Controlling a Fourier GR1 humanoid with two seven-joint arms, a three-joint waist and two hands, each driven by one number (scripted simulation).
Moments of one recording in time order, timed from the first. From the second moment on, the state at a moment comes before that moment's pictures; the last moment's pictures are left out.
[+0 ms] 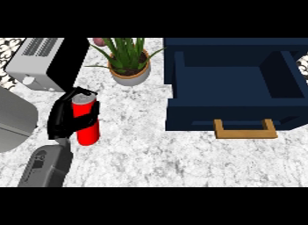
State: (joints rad) left arm -0.28 0.10 0.11 -1.16 0.13 0.03 -0.25; right arm 0.36 -0.02 -0.24 -2.23 -0.12 0.21 0.09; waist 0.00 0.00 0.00
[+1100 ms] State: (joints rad) left arm -0.73 0.00 -0.16 -1.34 -0.01 0.33 0.22; right arm 0.30 -0.02 -0.29 -2.19 -0.13 0.22 0.09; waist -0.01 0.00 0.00
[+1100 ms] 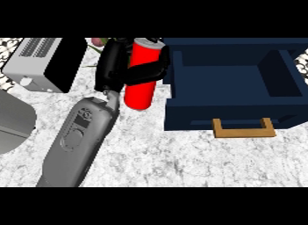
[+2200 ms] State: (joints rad) left arm -1.35 0.00 -0.25 -0.79 0.18 0.54 0.25; right arm 0.26 -0.02 -0.28 -2.20 -0.11 0.21 0.13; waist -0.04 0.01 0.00
